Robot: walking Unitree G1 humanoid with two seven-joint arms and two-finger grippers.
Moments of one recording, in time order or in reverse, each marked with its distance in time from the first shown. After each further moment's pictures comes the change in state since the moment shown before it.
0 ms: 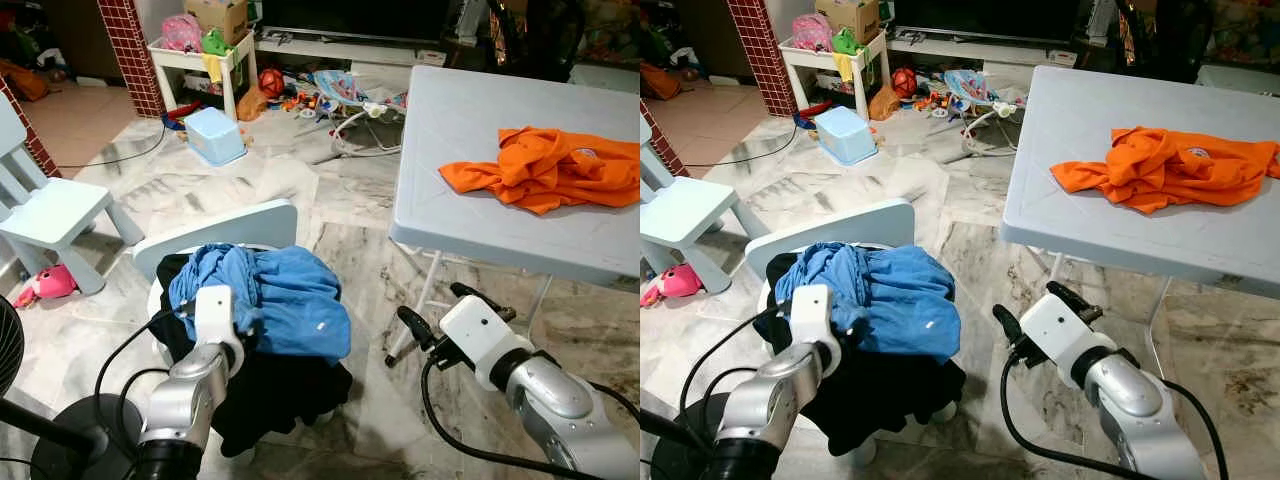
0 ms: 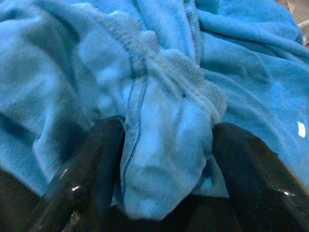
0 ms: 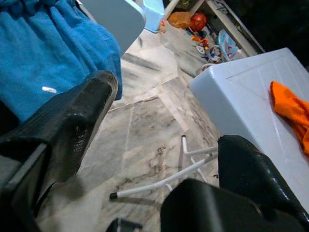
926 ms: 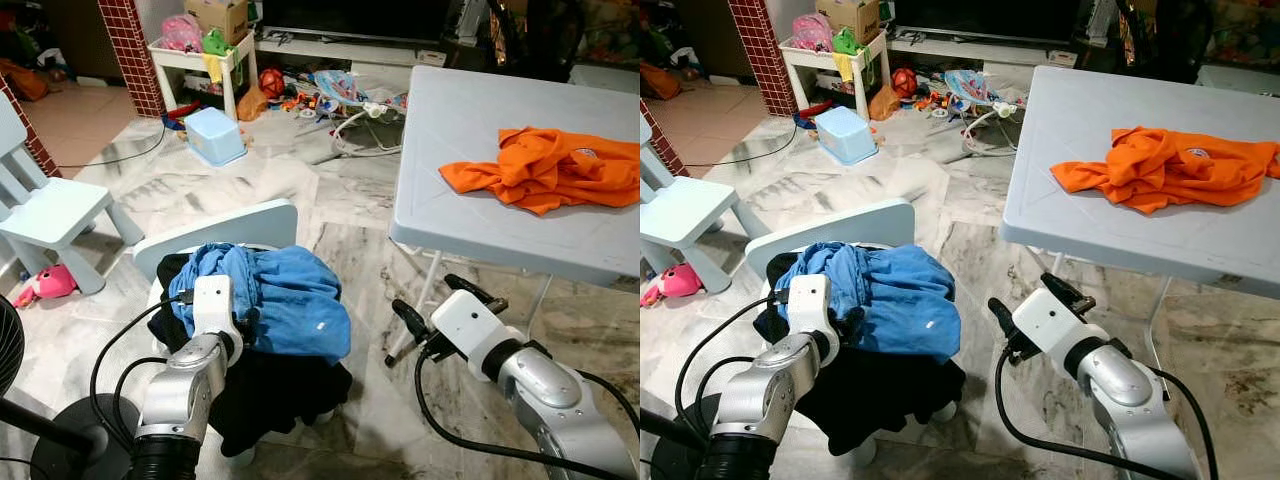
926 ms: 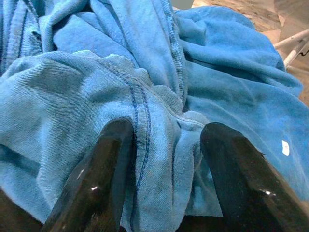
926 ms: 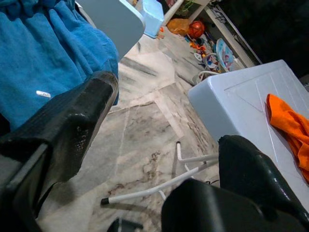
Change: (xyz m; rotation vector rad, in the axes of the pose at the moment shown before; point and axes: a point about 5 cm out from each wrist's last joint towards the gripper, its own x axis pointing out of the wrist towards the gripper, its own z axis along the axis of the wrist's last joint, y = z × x) left arm -0.002 -0.003 0.017 0.023 -0.046 -0.010; right arm 0.009 0.001 0.001 -0.044 -0.019 0.008
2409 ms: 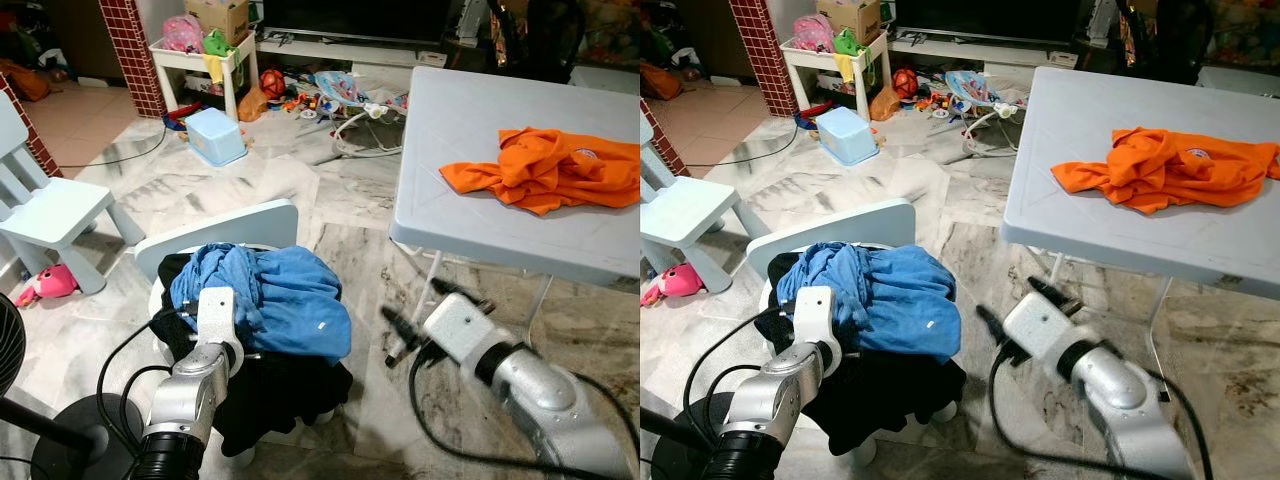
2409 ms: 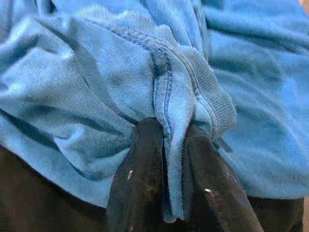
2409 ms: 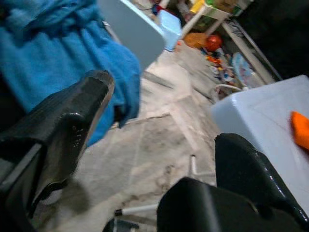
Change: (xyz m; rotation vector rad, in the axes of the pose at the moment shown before) left arm 0.009 0.002 -0.015 0.042 0.037 0.039; right arm 0.000 0.015 -0.002 0.019 -0.008 0.116
